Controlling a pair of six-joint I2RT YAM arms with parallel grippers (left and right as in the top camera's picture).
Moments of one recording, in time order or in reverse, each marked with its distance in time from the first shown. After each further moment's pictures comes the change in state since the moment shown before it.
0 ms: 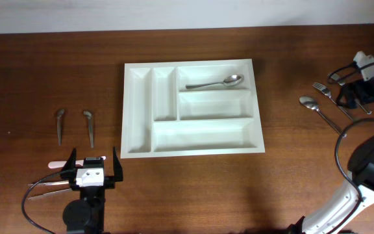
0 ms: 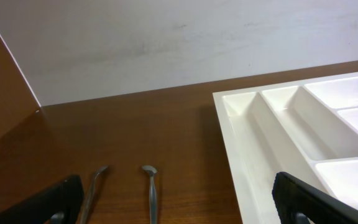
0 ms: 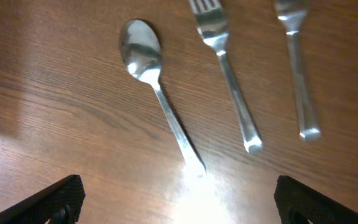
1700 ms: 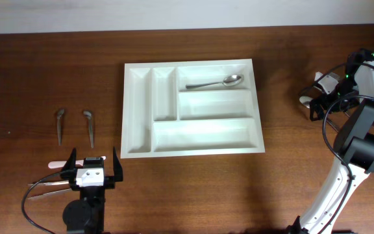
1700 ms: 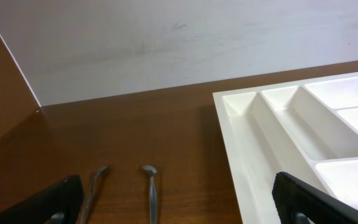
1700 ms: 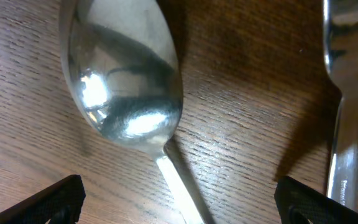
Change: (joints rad) left arm 0.000 0.000 0.000 0.000 0.000 0.000; right arm 0.117 0.239 -0.068 0.116 0.167 0.014
